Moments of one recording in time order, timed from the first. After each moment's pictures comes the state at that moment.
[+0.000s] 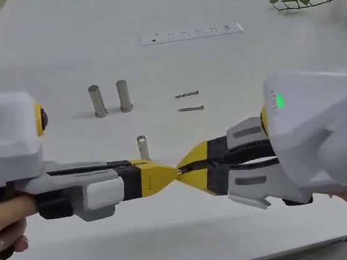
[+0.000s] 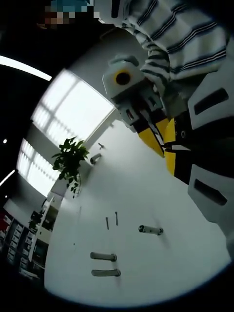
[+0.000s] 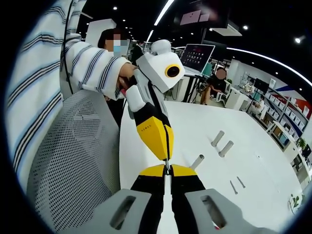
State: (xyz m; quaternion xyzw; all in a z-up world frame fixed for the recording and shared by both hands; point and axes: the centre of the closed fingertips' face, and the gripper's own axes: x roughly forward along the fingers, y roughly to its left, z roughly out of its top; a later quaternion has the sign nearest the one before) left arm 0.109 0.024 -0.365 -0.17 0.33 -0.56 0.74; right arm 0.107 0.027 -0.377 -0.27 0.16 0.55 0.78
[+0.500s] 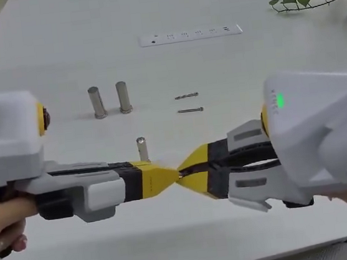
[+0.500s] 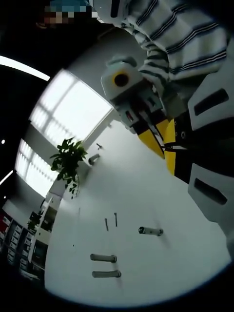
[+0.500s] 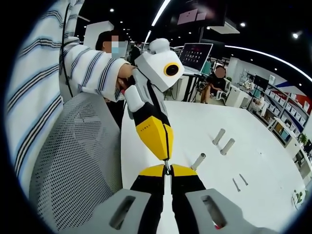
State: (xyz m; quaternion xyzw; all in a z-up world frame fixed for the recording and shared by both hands) left arm 0.107 0.022 -0.365 -0.16 0.33 -0.56 0.74; right arm 0.107 0.027 -0.378 -0.25 0.17 0.55 0.78
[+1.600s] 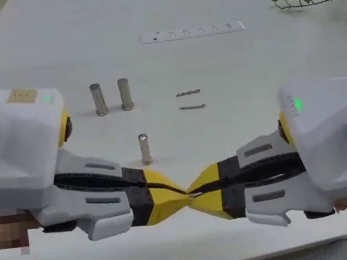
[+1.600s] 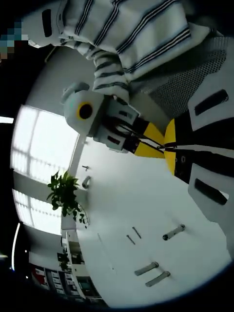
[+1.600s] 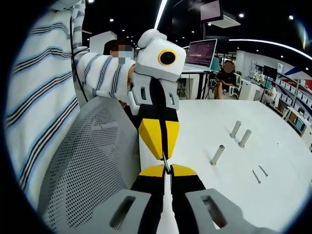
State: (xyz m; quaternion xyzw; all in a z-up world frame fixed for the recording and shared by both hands) left arm 0.077 0.015 -0.372 0.04 0.25 -0.66 0.71; right arm 0.082 0.026 -0.390 -0.19 0.20 0.60 0.75
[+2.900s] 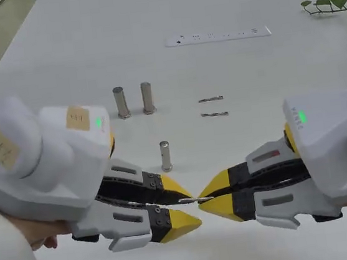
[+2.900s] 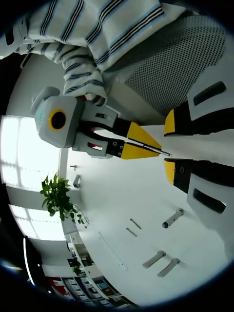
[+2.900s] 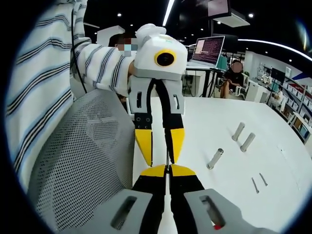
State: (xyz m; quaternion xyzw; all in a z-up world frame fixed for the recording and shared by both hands) left arm 0.105 0.029 -0.400 0.12 0.26 -0.63 0.72; right arm 0.108 0.031 -0.400 -0.22 0.21 0.61 0.73
